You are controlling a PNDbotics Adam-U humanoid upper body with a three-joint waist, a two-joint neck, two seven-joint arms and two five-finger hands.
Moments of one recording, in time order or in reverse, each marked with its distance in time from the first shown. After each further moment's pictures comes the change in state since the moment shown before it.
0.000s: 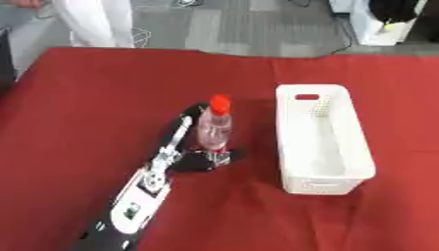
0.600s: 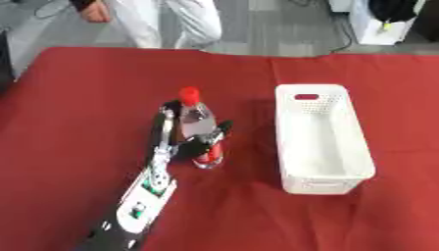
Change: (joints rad) left arm -0.011 -0.014 -0.003 0.028 0.017 0.006 0.257; right arm 0.000 0.008 0.000 0.000 -0.006 0.000 0.000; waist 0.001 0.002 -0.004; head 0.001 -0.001
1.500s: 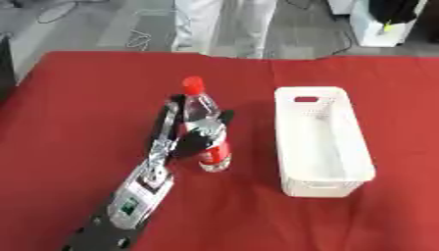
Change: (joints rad) left arm -0.034 0.128 -0.056 -0.165 0.224 0.035 -0.146; right arm 0.000 0.000 0.006 0.000 -0.001 0.006 0.007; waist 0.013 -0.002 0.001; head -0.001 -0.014
